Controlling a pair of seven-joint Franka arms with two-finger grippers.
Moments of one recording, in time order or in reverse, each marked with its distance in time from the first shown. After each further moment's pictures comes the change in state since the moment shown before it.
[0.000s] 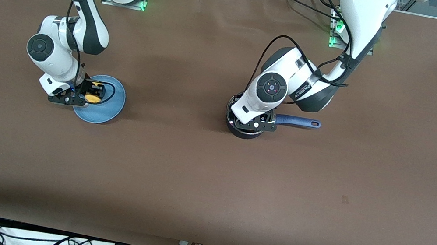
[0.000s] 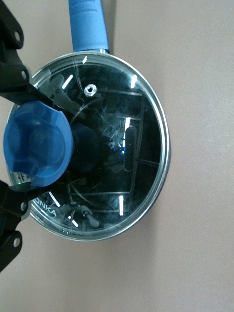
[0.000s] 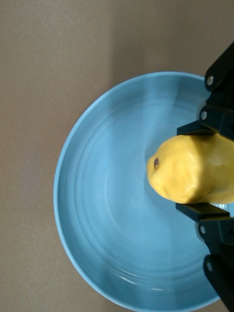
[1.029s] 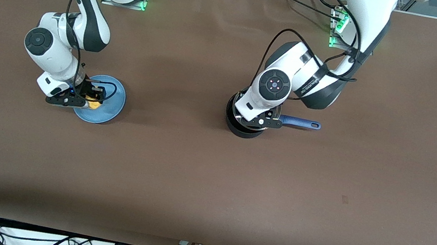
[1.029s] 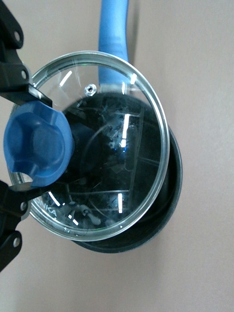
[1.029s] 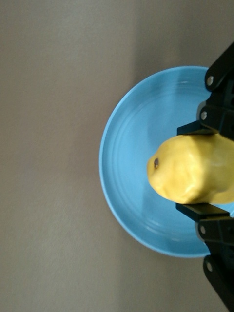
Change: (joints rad) left arm 0.012 -0.064 0.008 0.014 0.002 -0.141 -0.001; right arm 0.001 -0.053 0.044 0.032 0.000 0.009 -0.001
